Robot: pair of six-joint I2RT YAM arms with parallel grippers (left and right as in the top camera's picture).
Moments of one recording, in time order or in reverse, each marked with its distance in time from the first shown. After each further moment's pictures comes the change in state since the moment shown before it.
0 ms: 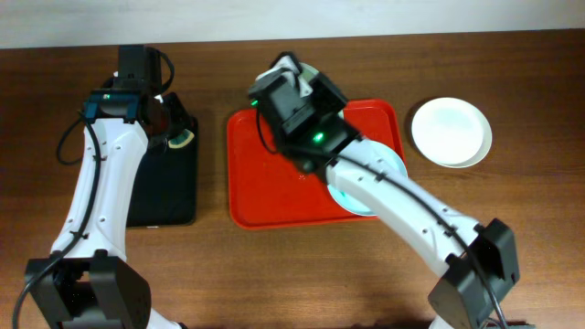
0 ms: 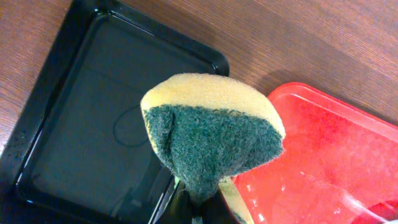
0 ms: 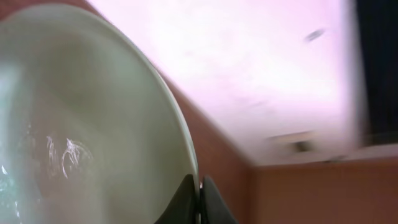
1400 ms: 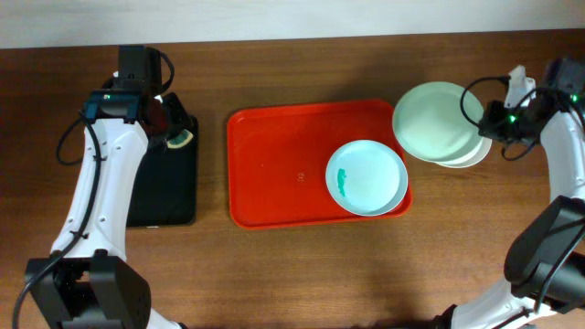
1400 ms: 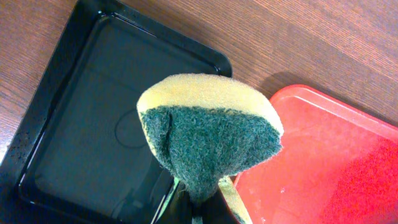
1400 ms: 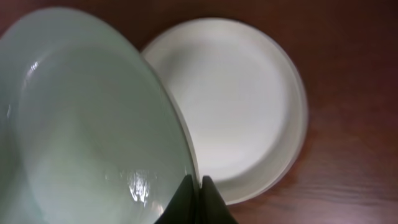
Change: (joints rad) left arm 0.000 0.000 -0.005 0.006 -0.012 0.000; right arm -1.166 0.007 -0.192 -0.214 -1.312 0.322
